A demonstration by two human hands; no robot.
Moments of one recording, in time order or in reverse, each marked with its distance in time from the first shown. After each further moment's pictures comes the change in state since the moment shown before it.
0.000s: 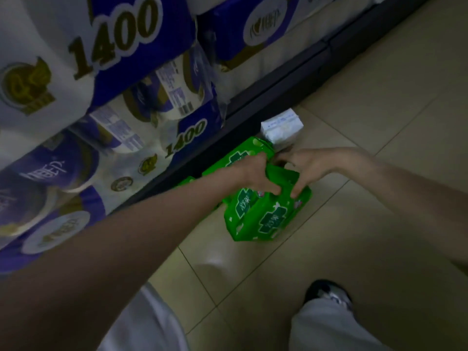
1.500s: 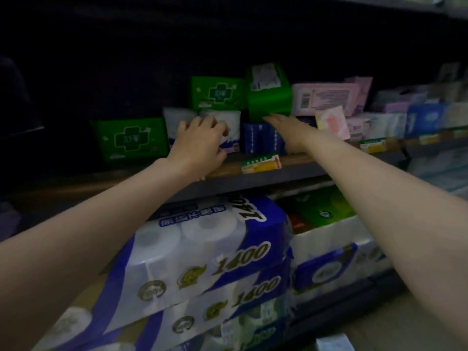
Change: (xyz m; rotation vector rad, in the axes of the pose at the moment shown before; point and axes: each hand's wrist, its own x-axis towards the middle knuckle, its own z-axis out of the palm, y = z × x) left_hand -0.302 -0.032 -0.389 0.577 1.305 -0.176; right_hand -0.135 -0.345 -0.381 -0.787 0.993 -0.201
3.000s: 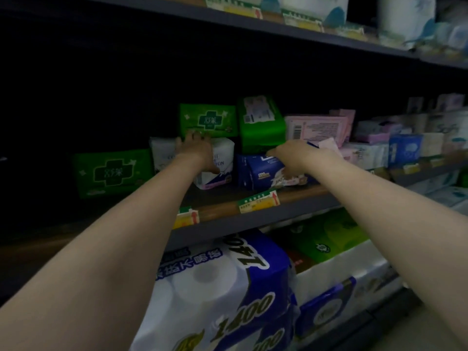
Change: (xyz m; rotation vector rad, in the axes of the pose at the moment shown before) left_hand 0.114 -0.041 0.048 0.104 -0.358 -0.239; right_hand -0.003 -0.013 -0.040 -0.275 -0.121 0.059
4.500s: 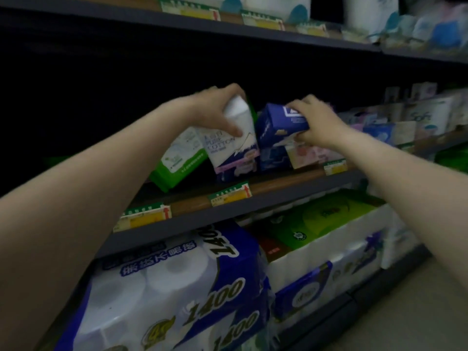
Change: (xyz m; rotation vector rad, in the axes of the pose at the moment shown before) left_hand -0.041 0.052 -0.109 -0.412 0.051 0.395; right_hand -0.051 0.089 0.014 0.499 0.516 0.182
